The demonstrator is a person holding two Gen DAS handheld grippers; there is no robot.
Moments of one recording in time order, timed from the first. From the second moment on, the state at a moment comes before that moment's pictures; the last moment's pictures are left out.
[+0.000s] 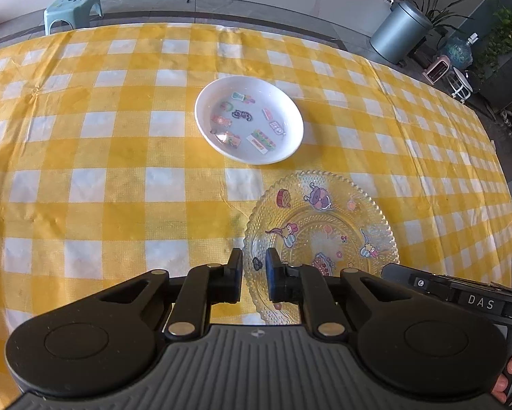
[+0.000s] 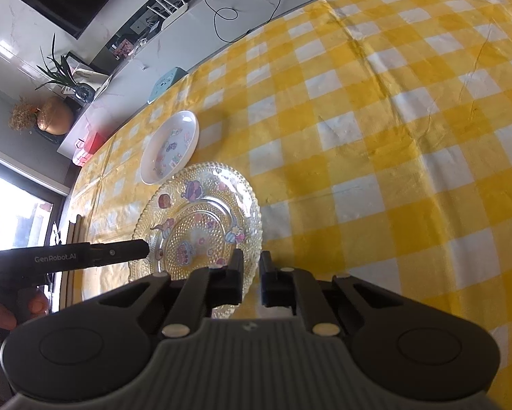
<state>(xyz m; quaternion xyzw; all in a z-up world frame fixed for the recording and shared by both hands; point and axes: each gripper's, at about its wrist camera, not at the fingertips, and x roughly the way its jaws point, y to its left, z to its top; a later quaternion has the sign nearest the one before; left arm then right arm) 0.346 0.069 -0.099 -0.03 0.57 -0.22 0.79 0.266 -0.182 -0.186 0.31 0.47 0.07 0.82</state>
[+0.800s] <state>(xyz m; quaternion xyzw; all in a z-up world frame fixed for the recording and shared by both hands) 0.226 -0.013 -0.018 0.02 0.55 -0.25 0.80 0.133 -0.253 -0.147 0.36 0.43 0.05 0.83</state>
